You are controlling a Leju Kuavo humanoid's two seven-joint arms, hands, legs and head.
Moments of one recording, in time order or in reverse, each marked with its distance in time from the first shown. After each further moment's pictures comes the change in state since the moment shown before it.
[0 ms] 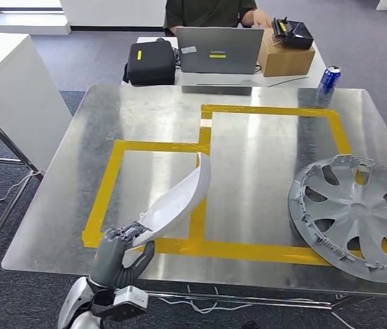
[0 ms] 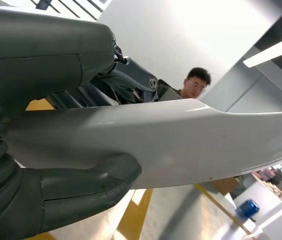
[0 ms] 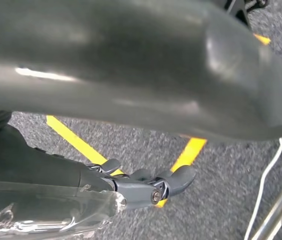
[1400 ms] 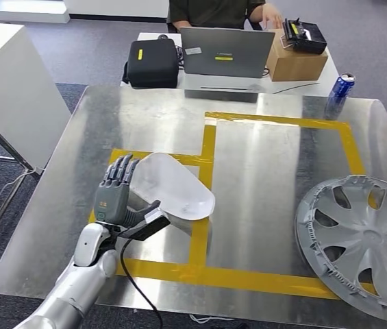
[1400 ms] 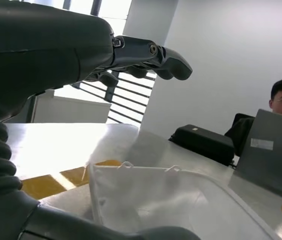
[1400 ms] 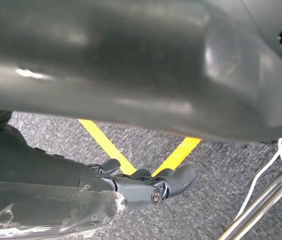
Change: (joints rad) left arm -0.379 -0.098 0.188 0.562 -0.448 0.257 0.252; right arm -0.013 -0.002 0.028 -0.001 0.112 0.041 0.054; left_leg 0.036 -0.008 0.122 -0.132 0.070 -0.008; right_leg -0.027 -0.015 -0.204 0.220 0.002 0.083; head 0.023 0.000
